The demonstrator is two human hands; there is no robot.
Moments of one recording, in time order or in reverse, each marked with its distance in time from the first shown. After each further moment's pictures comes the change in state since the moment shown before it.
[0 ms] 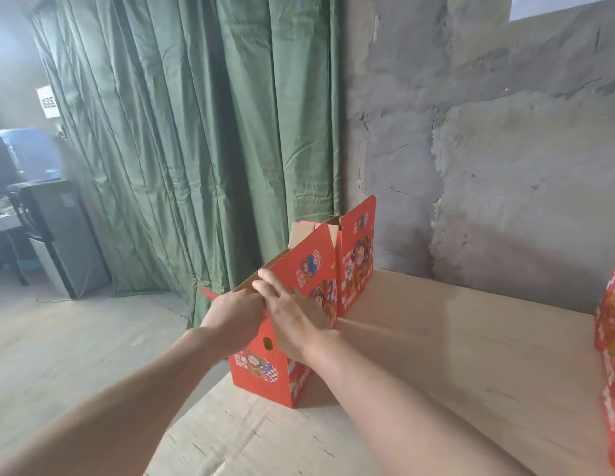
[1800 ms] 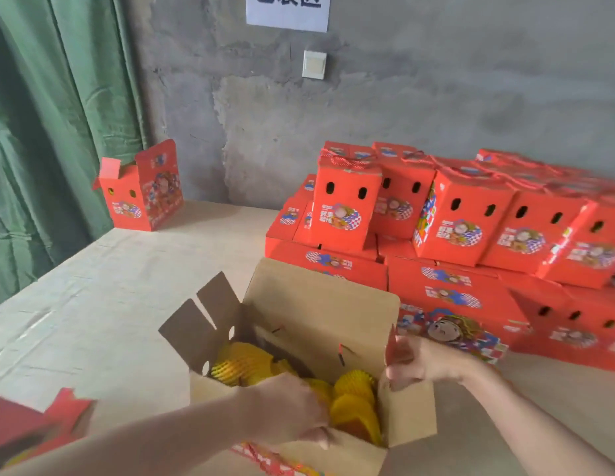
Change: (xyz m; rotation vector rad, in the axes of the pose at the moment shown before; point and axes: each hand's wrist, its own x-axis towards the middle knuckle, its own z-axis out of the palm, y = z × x) left_hand -0.437 0.374 -0.173 -0.065 -0.186 1.344; right_hand -0.697 0.021 -0.230 0.650 -0.347 0.875
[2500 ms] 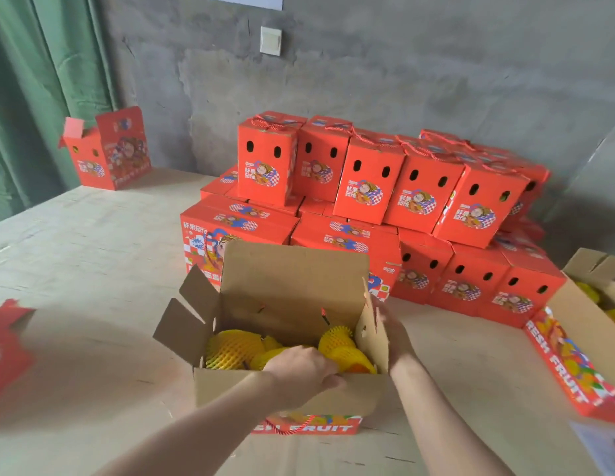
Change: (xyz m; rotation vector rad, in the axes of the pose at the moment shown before) left_hand 0.141 0.224 -0.056 -0.463 0.156 -0.345; right_hand -0.140 0.143 0.006 1.197 0.518 -0.015
